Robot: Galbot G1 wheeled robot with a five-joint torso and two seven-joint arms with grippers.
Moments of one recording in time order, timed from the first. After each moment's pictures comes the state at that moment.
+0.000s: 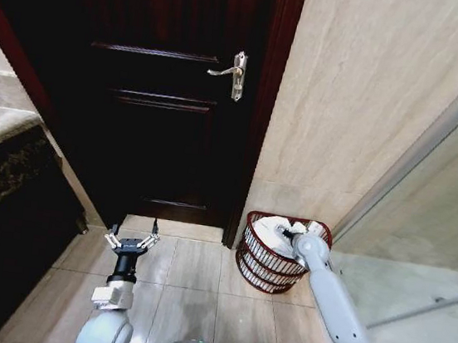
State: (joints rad) left arm 1.75 -1.44 -0.55 -2.15 -0.04 -0.29 -0.23; right arm -0.85 1.16 0.28 1.55 1.28 -0.63 0.81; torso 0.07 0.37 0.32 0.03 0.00
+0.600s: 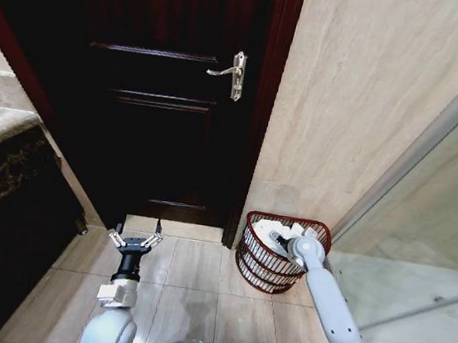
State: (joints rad) left arm 1.73 -1.43 -0.54 -2.14 -0.03 -0.28 -0.23; right arm -0.86 1.22 0.32 1.48 1.38 -0.65 0.85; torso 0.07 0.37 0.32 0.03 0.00
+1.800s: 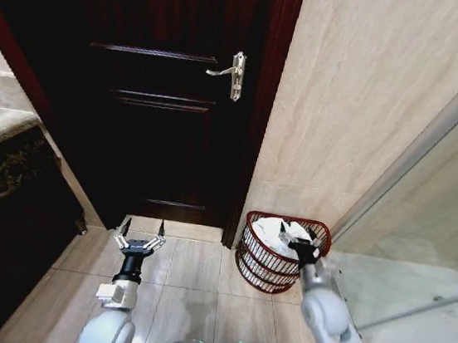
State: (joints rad) left arm 1.73 -1.44 -0.54 -2.15 -0.15 -0.25 -0.12; right arm -1.48 1.28 0.46 2.06 0.22 -0.03 0.19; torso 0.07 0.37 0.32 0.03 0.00
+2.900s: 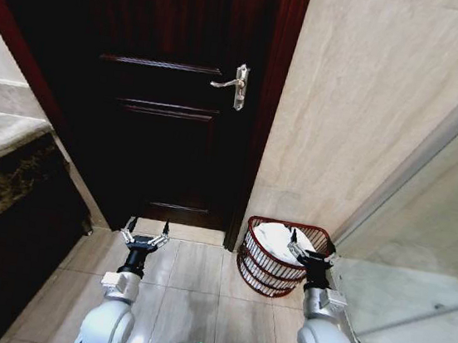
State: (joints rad) left arm 1.69 -1.42 -0.56 -2.12 -0.13 -0.16 -0.10; right arm -1.58 1.40 0.52 2.18 0.09 -0.04 0.26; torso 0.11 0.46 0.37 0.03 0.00
